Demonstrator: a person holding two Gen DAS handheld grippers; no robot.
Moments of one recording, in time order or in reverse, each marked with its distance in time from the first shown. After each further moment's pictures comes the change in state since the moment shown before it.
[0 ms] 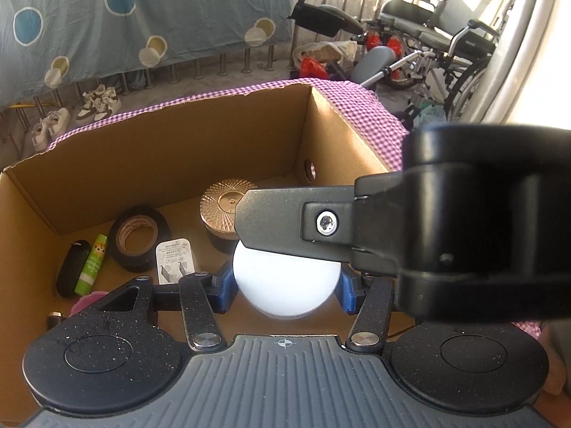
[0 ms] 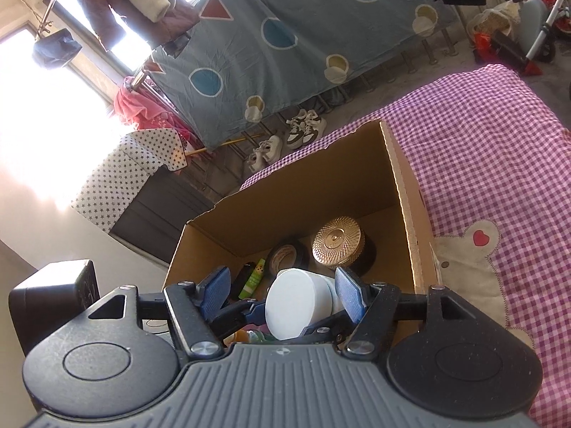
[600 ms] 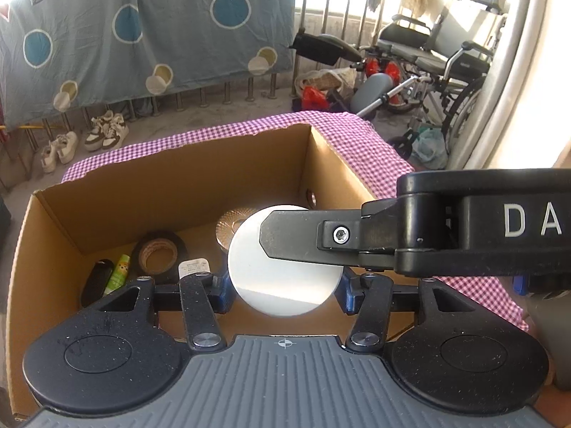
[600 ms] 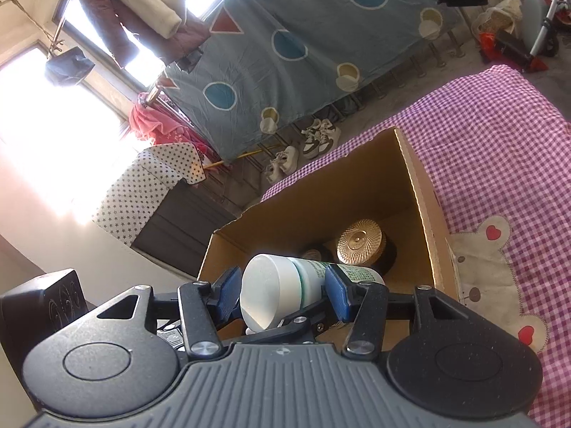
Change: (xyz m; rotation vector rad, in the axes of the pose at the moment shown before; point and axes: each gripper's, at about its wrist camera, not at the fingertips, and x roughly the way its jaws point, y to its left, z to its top) left arm -0.020 0.003 -0.004 0.006 -0.086 0.011; right arm -0.012 0.005 -0.006 0.034 -0.023 0.053
